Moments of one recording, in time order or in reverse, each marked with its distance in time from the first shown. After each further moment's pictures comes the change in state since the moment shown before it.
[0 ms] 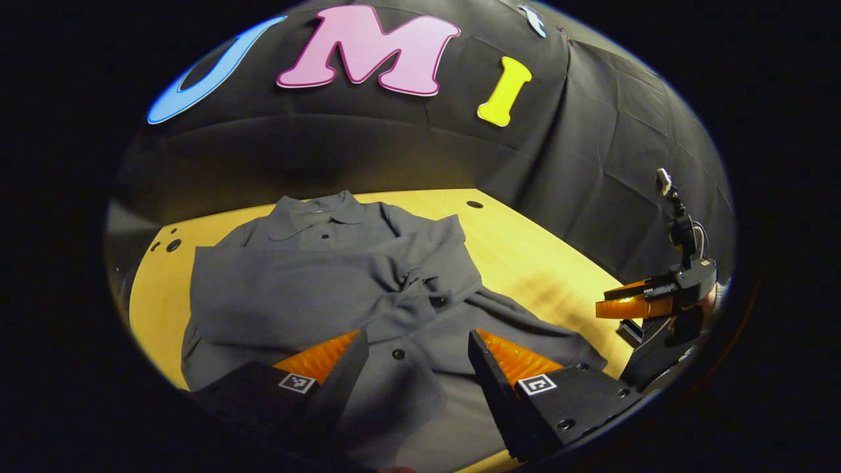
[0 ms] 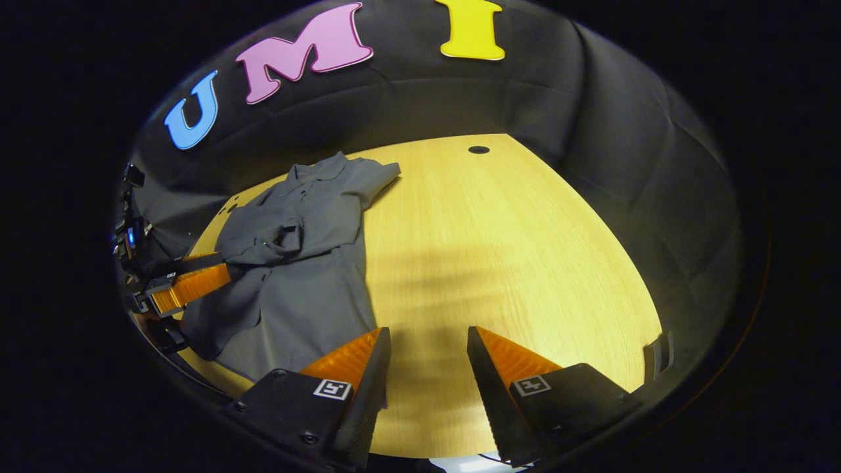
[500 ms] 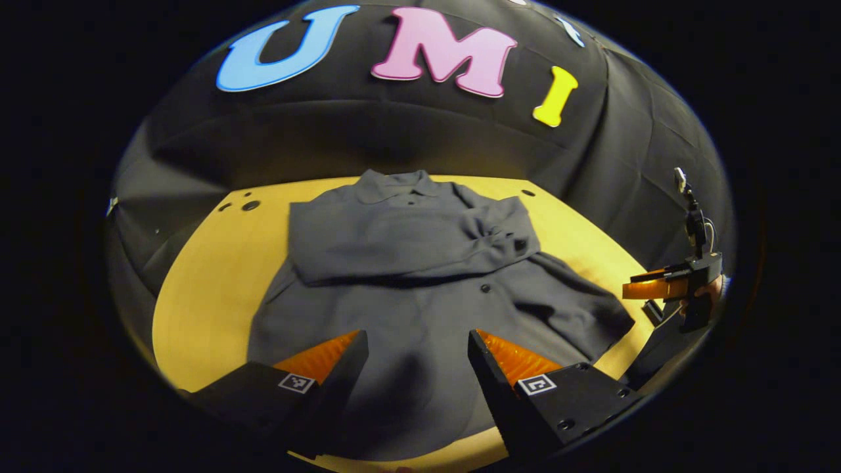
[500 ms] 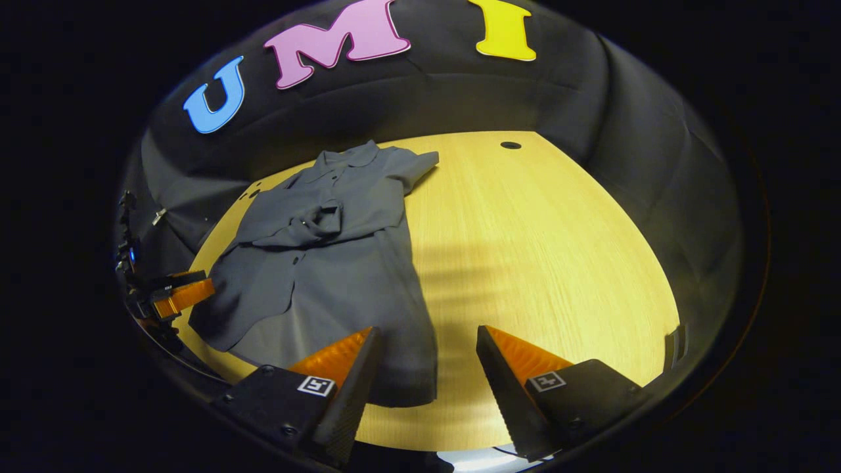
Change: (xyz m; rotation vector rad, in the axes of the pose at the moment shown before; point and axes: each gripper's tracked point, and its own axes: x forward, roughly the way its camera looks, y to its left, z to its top) left arm -0.098 0.103 -0.073 -0.098 0.063 0.231; right arm -0.002 0.049 -0.022 -0.037 0.027 0.058
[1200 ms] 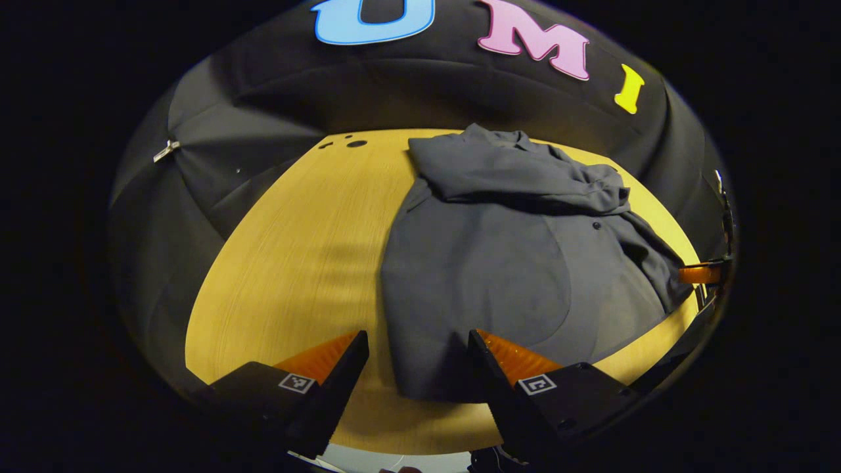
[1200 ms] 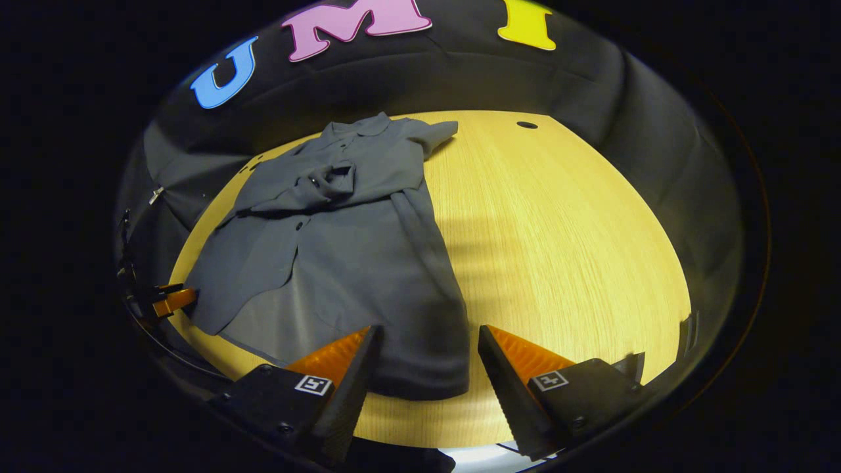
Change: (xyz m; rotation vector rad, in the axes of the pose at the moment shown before) left arm -0.037 0.106 -0.091 -0.136 0.163 0.241; right arm 0.020 0.022 -0.041 -0.041 0.092 -0.018
